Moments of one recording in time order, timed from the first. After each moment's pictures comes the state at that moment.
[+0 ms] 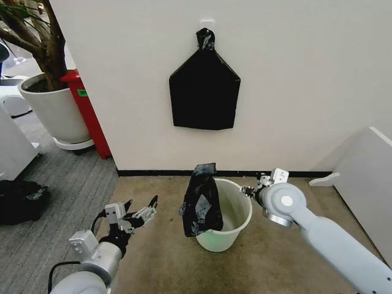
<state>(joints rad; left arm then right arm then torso) 1.63 -1.01 -0.48 -2.36 -0.87 0.25 -0.33 -0.81 0.86 -0.01 2.07 1.68 -0.47 1.16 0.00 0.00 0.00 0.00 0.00</state>
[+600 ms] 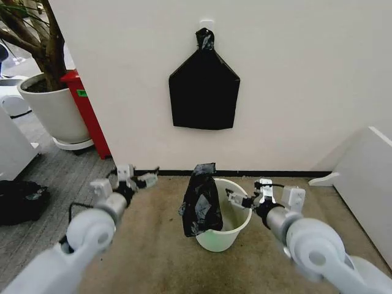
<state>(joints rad) 1.10 -0.83 -0.28 -2.05 -0.96 0.32 -0.36 -1.14 0.79 0.08 2.39 1.33 -0.45 0.82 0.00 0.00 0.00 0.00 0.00</state>
